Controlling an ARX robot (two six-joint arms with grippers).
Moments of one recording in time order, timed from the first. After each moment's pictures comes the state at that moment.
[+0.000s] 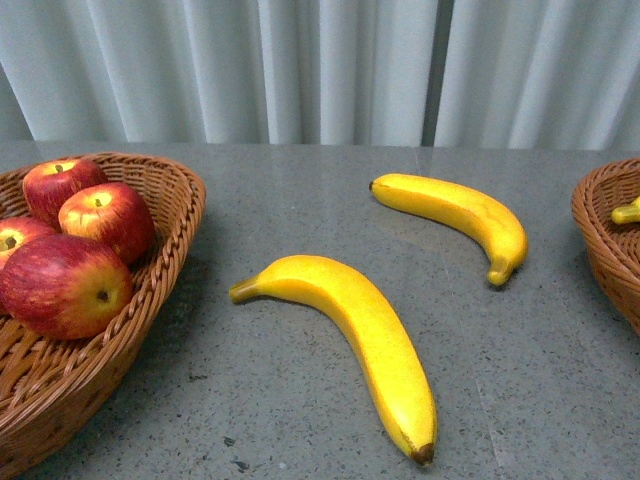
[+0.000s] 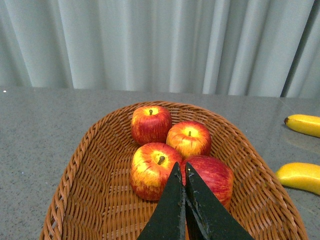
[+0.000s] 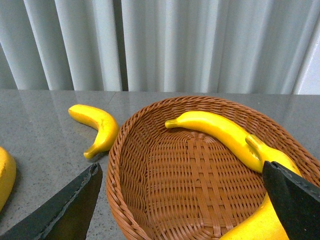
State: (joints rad) left arm 0.00 0.42 0.07 0.35 0.00 -0.02; right arm 0.00 0.00 0.01 0.00 0.00 -0.01
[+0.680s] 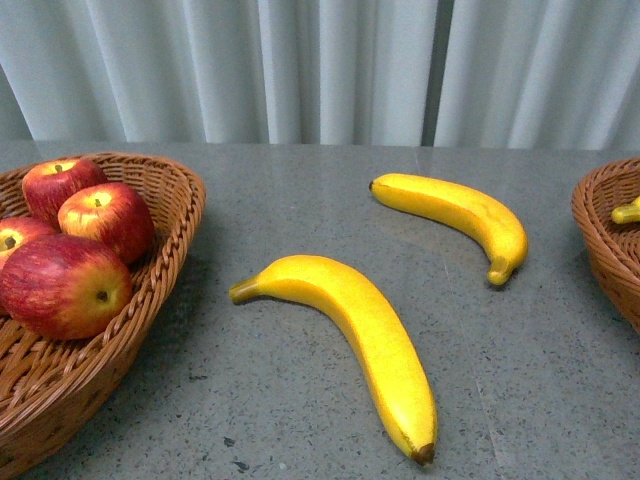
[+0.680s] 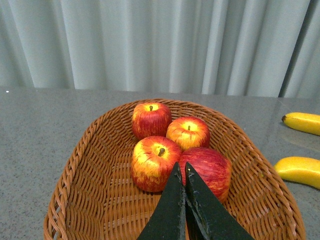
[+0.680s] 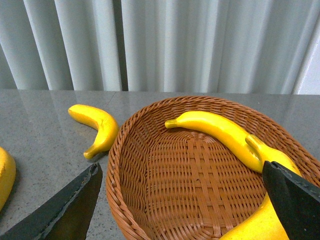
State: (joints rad) left arm 0.00 0.25 0.01 0.25 0.00 -0.02; right arm 0.00 0.00 0.01 0.00 0.00 -0.01
